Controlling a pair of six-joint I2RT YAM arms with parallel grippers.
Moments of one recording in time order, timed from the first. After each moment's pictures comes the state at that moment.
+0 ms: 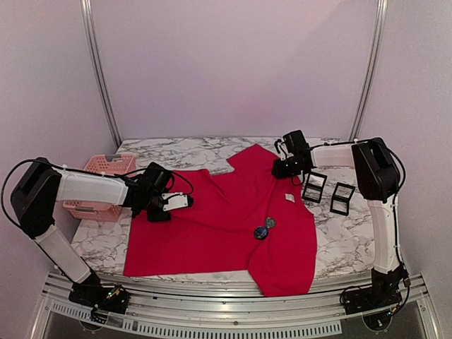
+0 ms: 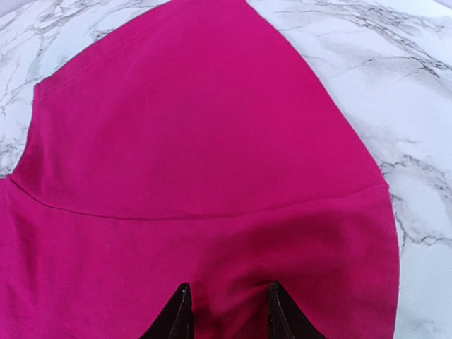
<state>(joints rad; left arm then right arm) -0.59 1.63 0.83 -0.27 -0.30 0.91 0.41 2.25 1.61 -0.21 -0.02 0.22</state>
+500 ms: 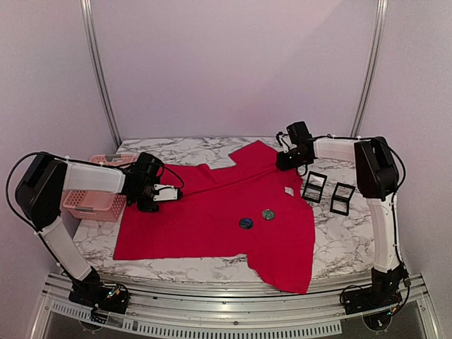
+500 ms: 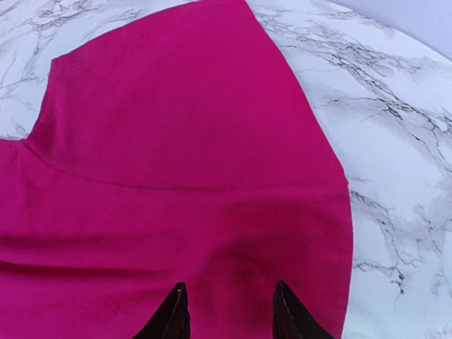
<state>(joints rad) -0.44 1.69 0.91 -0.23 -0.32 1.19 0.38 2.29 1.77 -0.33 -0.02 0.07</state>
